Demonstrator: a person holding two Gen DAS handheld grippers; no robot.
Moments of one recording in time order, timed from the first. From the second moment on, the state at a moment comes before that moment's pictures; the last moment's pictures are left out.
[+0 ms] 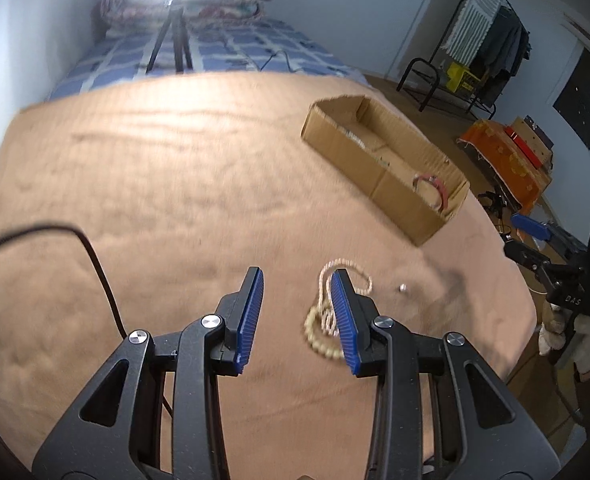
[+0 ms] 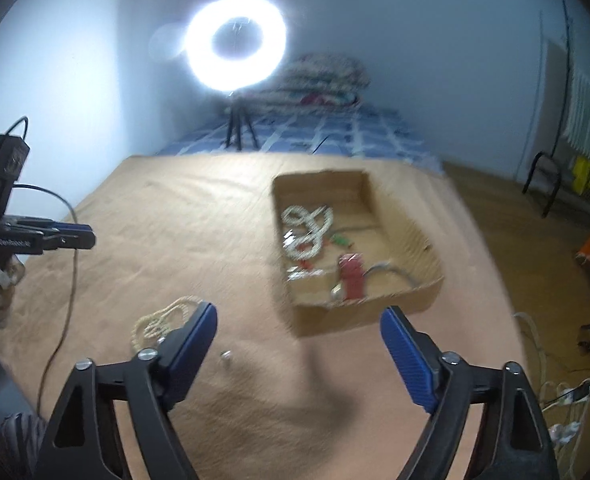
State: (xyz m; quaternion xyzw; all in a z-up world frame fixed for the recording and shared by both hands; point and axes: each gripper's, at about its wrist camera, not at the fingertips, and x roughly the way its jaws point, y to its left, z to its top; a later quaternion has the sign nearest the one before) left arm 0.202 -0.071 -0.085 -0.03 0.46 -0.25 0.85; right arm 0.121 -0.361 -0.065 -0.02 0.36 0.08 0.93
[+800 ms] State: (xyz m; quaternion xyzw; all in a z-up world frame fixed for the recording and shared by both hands) left arm 0.225 -0.120 -0.152 -0.03 0.52 -0.28 0.80; right arm 0.140 -0.306 -0.146 -0.02 0.46 0.17 0.87
